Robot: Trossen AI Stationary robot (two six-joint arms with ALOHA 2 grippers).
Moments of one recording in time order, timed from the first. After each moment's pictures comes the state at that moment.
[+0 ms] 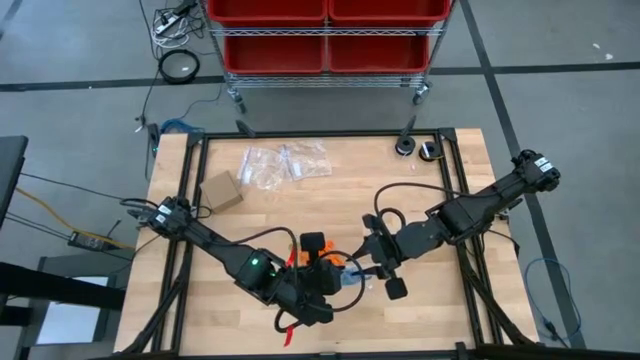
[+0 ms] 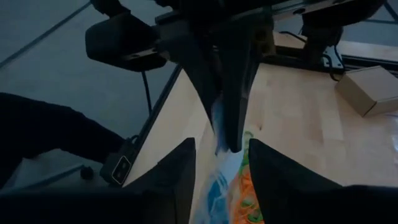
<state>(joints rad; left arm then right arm) -0.55 1.97 2.02 -0.85 -0.72 -0.21 0.50 1.39 1.31 -0.42 0.19 0.13</state>
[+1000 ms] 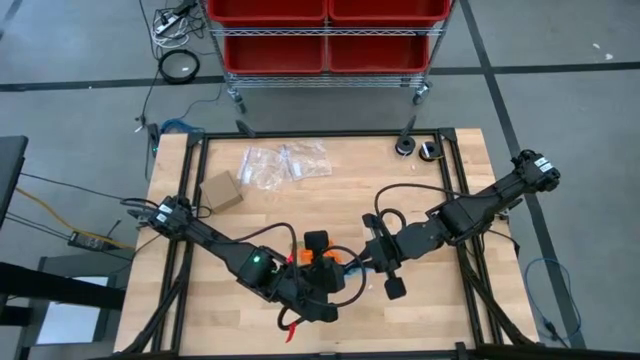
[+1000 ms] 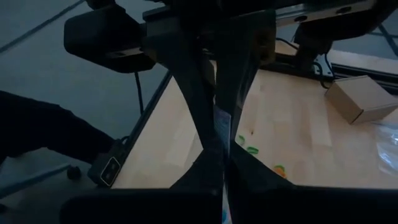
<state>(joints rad) -0.54 1.97 2.02 -0.78 -0.71 -0.19 0.50 1.39 1.31 -0.41 0.22 0.09</state>
